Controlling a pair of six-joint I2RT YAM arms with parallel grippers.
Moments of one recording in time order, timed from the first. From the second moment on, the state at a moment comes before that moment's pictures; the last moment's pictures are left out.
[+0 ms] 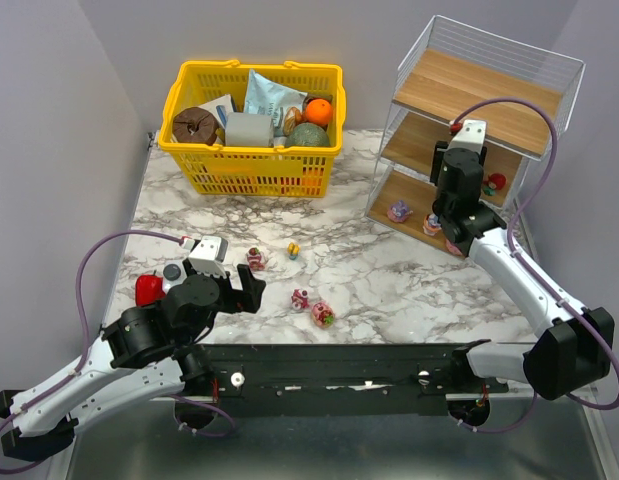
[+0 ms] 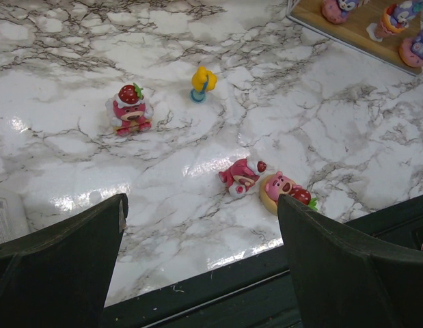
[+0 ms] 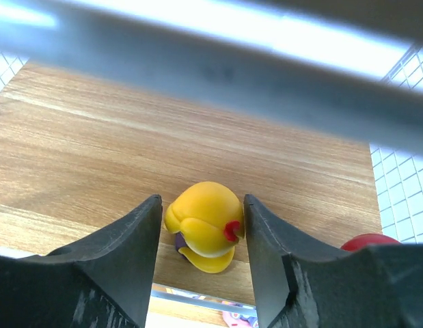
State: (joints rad) left arm -1.03 0.45 0.74 -0.80 -0.54 -0.61; right arm 0.34 1.27 1.06 0.03 0.71 -0.05
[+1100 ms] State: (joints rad) left arm -1.03 0.45 0.74 -0.80 -0.55 -0.61; right arm 0.34 1.05 1.10 -0.28 0.45 0.13
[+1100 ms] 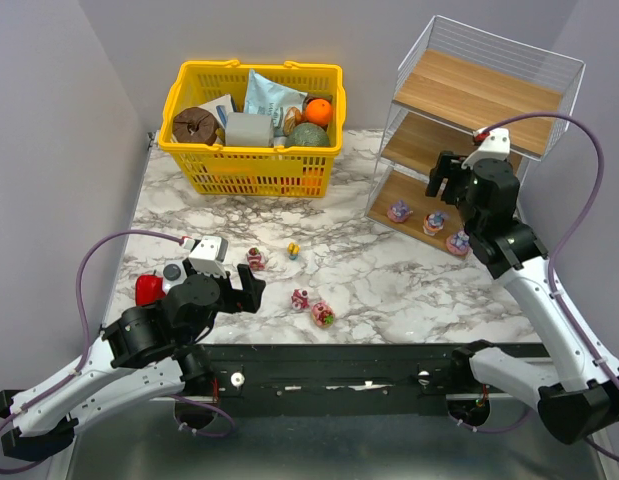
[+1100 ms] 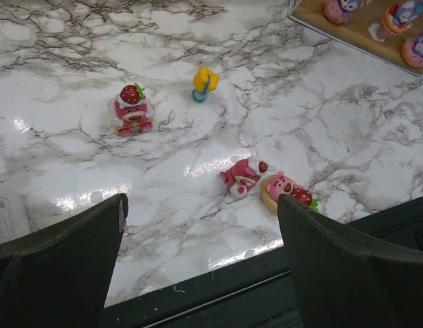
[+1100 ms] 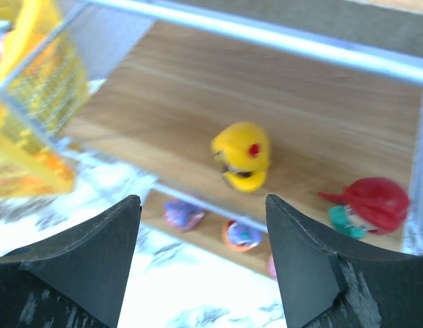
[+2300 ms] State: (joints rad) left arm -1.03 0.44 0.74 -0.80 -0.55 -0.61; right arm 0.71 1.81 1.14 0.06 -0.43 -0.24
